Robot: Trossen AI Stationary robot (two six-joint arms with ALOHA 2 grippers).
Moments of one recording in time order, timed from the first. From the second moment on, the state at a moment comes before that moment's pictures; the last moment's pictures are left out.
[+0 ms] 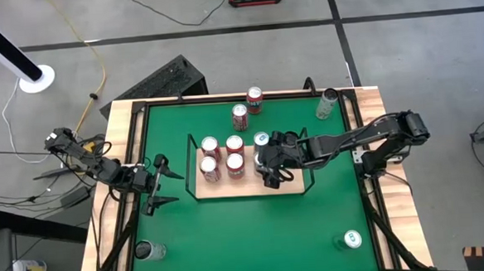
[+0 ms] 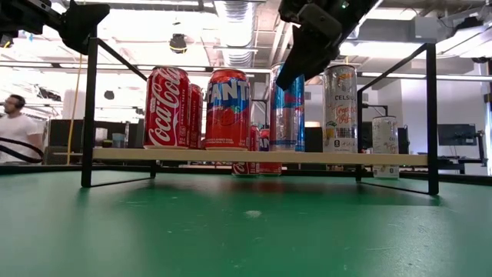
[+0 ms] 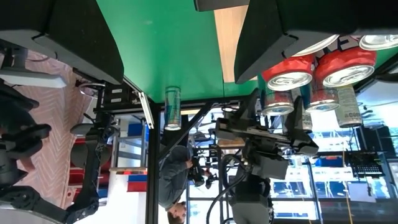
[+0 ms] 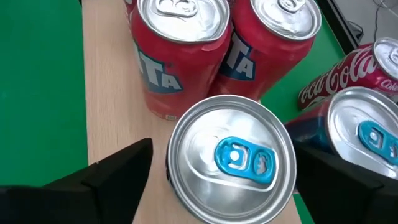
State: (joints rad) left arm -0.55 0.28 0.13 0.33 -0.38 0.07; right arm 0.12 1.55 1.15 -0.44 0.37 0.15
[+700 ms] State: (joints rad) left arm -0.55 0.28 0.13 0.32 -0.38 0.07; right arm 0.20 1.54 1.53 -0.82 0.33 0.13
